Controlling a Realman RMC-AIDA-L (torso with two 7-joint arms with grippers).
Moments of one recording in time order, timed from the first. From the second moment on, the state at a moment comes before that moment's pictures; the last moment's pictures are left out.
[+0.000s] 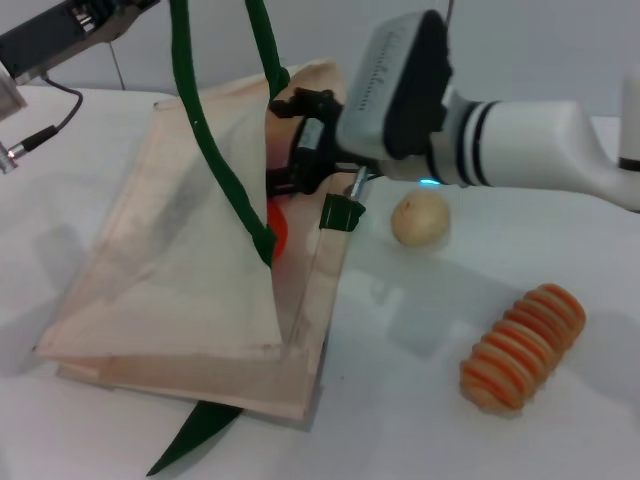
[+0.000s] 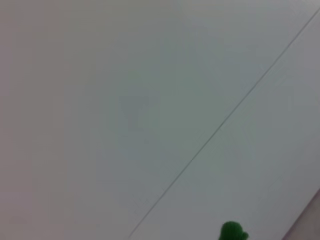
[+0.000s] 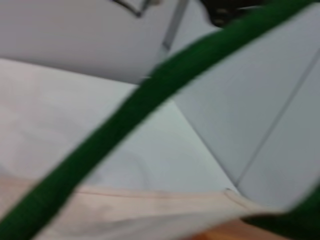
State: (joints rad) left arm -0.70 -1.85 0.42 0.26 -1.53 -1.56 1.39; right arm 1.21 2.03 0.18 0.23 -2.68 -0.63 0.69
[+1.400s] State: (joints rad) left arm -0.63 -2.01 0.17 0.25 -1.57 -1.26 2.09; right arm 0.73 2.03 0.45 -0.11 -1.96 -1.17 0.52
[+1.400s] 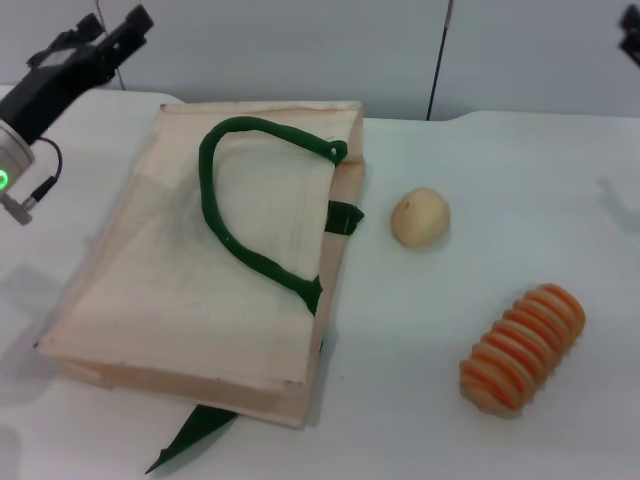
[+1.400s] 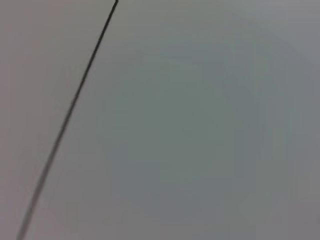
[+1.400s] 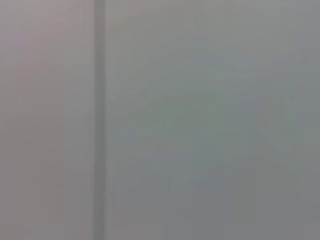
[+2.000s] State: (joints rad) left arm -0.61 -2.03 0.13 0.05 -1.83 -1.22 2.67; right arm 0.67 2.04 0.45 -0.05 -1.73 -1.07 0.44
